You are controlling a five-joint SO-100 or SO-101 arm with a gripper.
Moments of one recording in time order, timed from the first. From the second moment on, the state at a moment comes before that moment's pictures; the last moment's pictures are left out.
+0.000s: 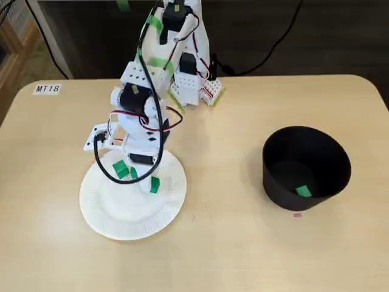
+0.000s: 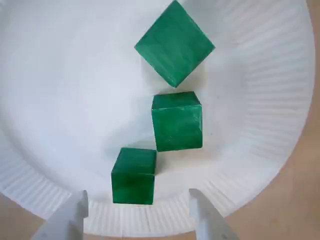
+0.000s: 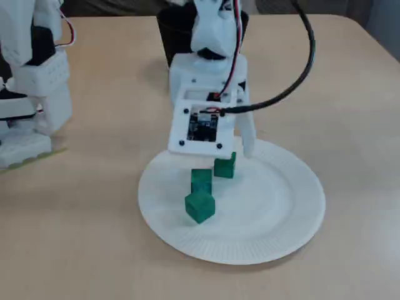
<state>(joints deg) 20.6 79.3 89.2 77.6 -13.1</state>
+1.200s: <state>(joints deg) 17.2 87.7 85.6 67.4 -9.7</state>
